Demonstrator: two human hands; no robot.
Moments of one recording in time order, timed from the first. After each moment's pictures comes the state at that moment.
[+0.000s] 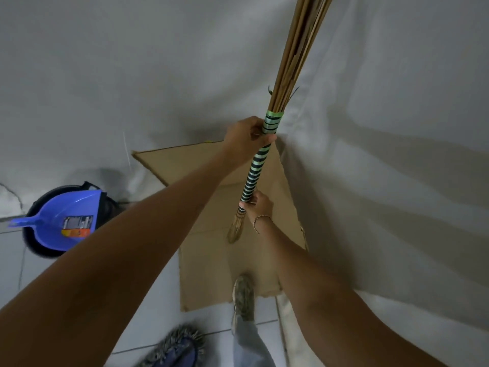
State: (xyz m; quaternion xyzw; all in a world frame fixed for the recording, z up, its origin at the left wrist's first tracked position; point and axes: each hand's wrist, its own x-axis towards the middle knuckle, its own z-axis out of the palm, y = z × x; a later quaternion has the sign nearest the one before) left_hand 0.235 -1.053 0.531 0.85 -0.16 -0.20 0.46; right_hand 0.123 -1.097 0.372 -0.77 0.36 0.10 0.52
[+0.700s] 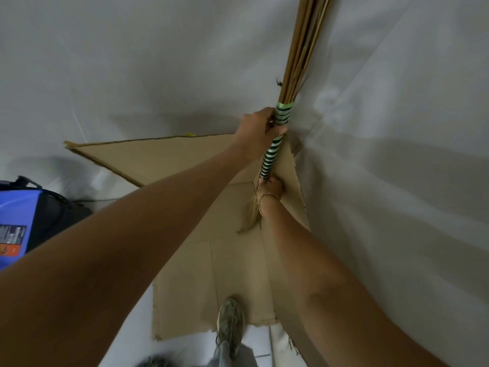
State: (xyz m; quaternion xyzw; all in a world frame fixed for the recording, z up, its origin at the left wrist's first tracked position) left_hand 0.328 -1.113 0.359 0.87 -0.16 -0.19 0.42; right_hand 0.251 -1.167 0.214 -0.74 0.48 0.10 0.47
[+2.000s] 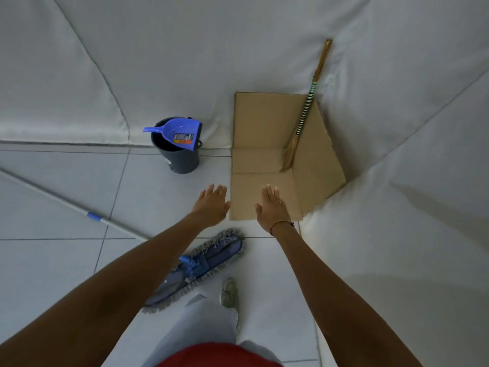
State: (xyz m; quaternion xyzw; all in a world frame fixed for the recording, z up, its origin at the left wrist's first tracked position) left_hand -0.346 -0.573 0.592 0.95 -0.19 -0.25 0.09; right_hand -0.390 -0.750 0.586 -0.97 0.07 0.18 0.17
